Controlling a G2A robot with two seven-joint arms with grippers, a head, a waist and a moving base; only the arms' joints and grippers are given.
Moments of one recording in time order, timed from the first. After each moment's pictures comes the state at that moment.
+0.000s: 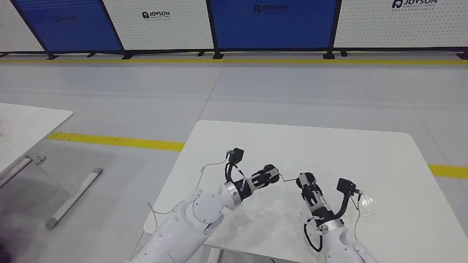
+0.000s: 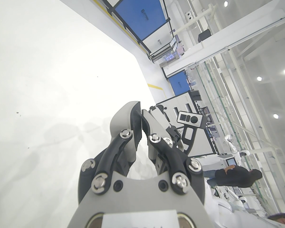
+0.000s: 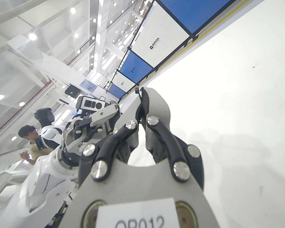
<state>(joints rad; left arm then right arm) 1.29 -1.18 -1.02 -1.49 0.02 -0.19 -0.31 -1.43 -1.27 1.00 -1.49 -0.36 -0.18 -0.16</state>
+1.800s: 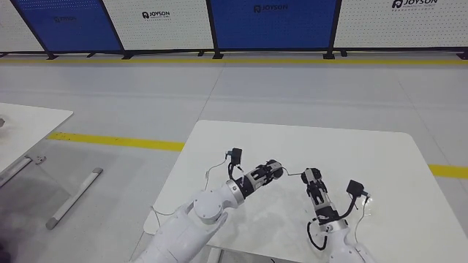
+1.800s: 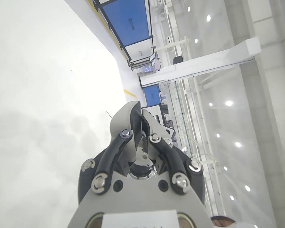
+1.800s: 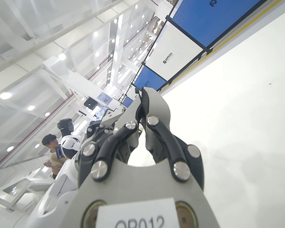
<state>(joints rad) 1.28 -1.21 -1.02 -1.48 -0.30 -0.15 -0.33 -1.45 -1.31 1.05 -1.47 -0.34 -0.33 -0.22</state>
